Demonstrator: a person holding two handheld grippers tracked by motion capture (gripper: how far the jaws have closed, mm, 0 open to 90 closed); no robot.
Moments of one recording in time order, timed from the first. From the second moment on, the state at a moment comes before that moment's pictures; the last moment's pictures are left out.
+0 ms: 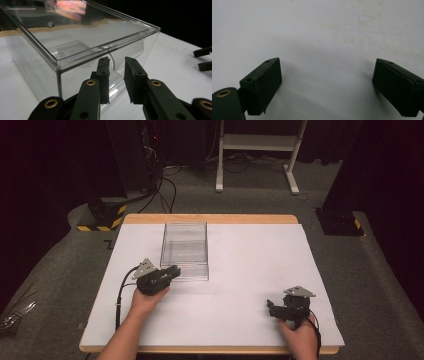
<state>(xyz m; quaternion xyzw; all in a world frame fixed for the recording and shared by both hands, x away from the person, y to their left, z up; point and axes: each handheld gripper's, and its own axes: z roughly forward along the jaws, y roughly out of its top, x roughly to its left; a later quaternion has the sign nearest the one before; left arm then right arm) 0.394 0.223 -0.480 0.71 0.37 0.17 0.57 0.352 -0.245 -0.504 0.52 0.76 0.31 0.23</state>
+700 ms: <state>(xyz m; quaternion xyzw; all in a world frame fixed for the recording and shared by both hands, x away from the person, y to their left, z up) 0.398 0.224 -0.486 0.72 0.35 0.14 0.59 0.352 -0.245 -0.504 0.52 0.76 0.31 0.23</state>
